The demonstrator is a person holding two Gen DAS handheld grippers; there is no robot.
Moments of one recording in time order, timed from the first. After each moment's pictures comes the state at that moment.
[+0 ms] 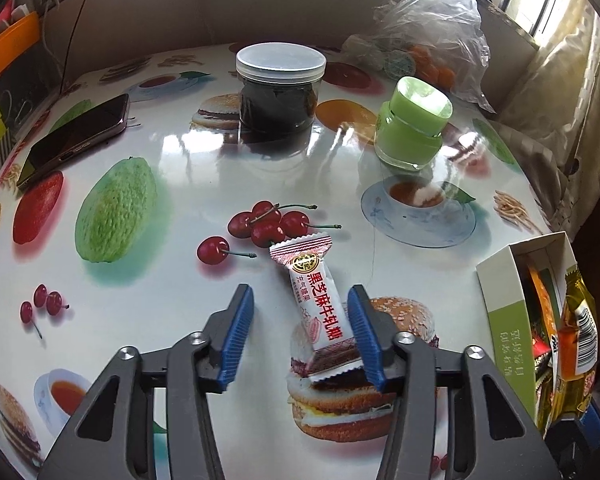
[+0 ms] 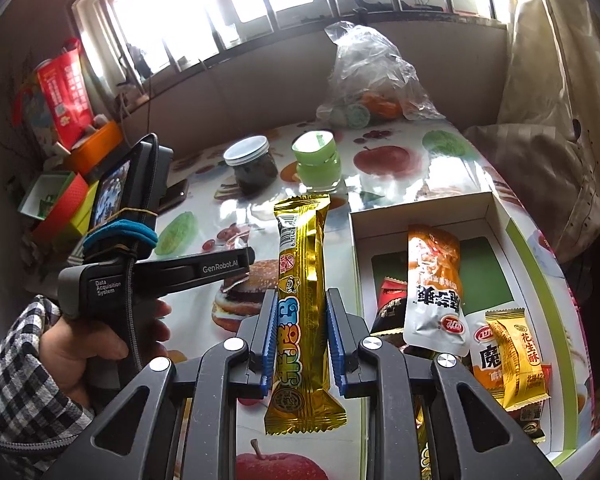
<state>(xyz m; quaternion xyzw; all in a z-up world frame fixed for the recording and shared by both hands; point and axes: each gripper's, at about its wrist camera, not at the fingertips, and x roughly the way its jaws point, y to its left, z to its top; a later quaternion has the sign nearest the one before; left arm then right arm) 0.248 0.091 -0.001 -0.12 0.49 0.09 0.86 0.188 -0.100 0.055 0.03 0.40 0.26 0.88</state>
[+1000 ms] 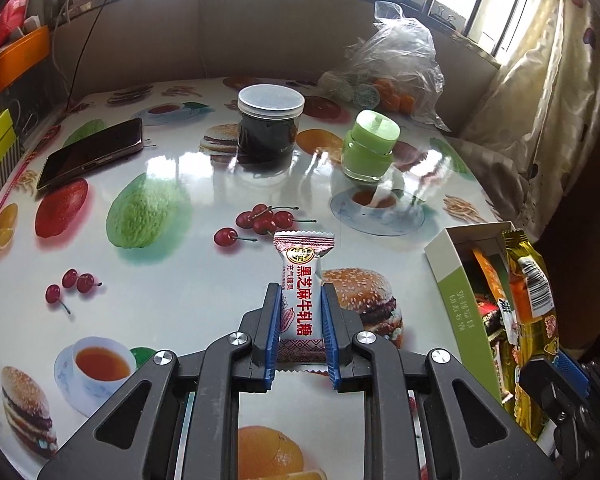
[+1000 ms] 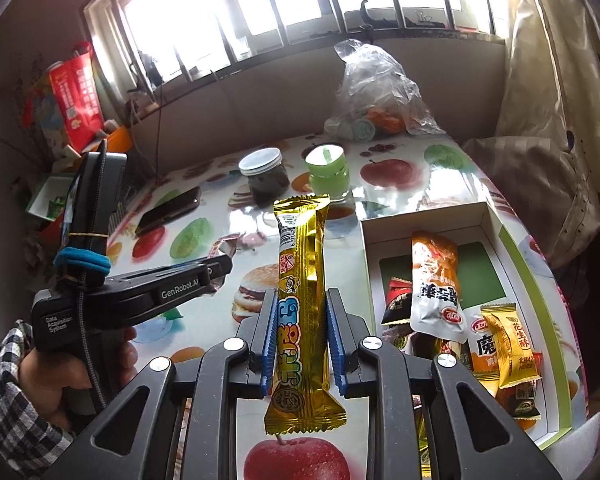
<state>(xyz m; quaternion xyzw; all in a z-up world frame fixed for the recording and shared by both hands) 0.195 0.087 0.040 -0.13 0.44 0.05 0.89 0.167 -0.101 0.073 0.03 0.38 0.26 0.89</state>
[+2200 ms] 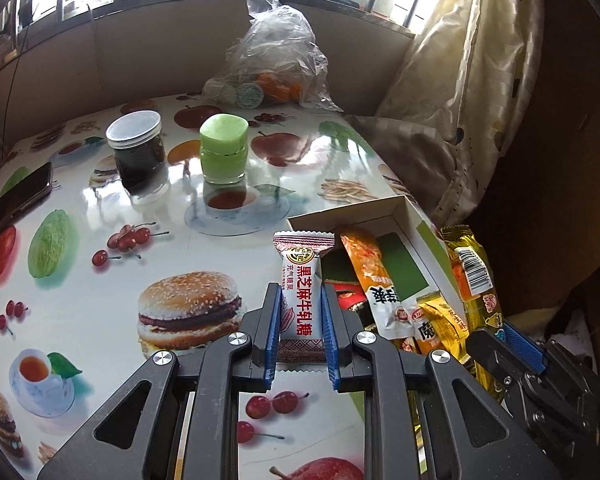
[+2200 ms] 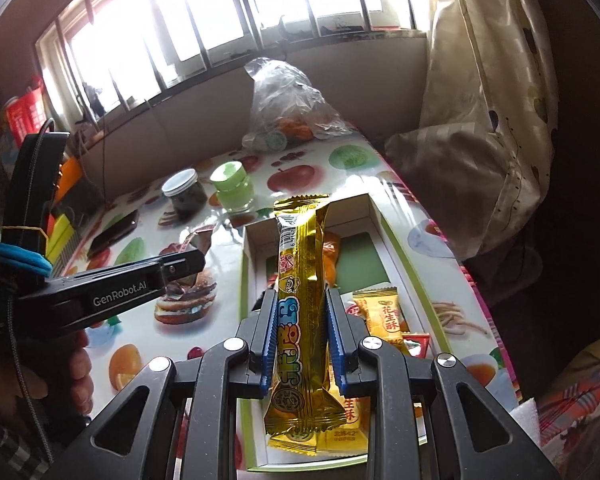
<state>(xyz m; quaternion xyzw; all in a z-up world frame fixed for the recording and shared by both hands) 0.208 -0.019 0.064 -0.09 0.44 -0.06 0.89 0.170 -0.195 0.069 0.05 0.38 0.17 0.91</state>
